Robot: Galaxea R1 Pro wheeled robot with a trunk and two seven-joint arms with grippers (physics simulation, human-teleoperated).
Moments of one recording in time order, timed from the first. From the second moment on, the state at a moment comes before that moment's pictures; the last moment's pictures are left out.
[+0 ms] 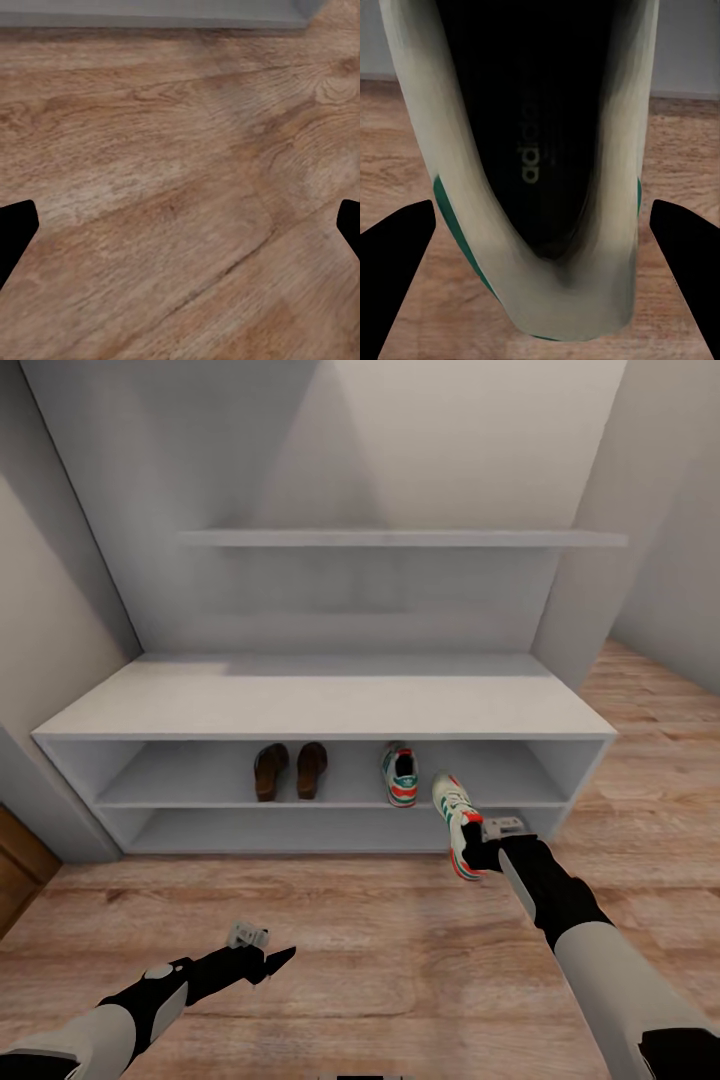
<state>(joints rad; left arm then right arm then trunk) -0.71 0.13 -0.12 -0.08 0.14 -0.27 -0.82 -0.79 -0.09 0.08 -0.74 -0.03 0.67 0.04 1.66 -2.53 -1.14</state>
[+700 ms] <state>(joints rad) -0.71 0.13 -0.12 -0.08 0.14 -0.27 -0.82 -0.79 -0.09 0.08 -0.72 -0.02 0.67 0.04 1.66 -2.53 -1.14</state>
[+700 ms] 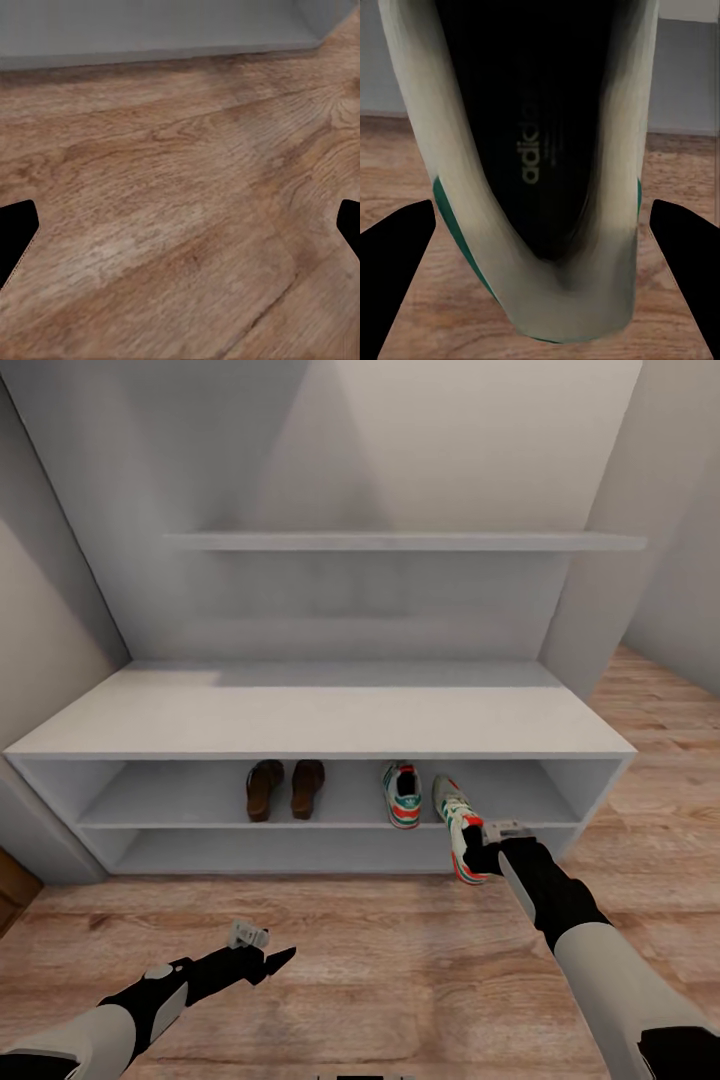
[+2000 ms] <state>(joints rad) -0.71 0.17 -0.13 -0.05 -0.04 -0.26 -0.81 -0.79 -0.09 0.13 -0.77 -0.03 0.67 0.04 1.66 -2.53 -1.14</state>
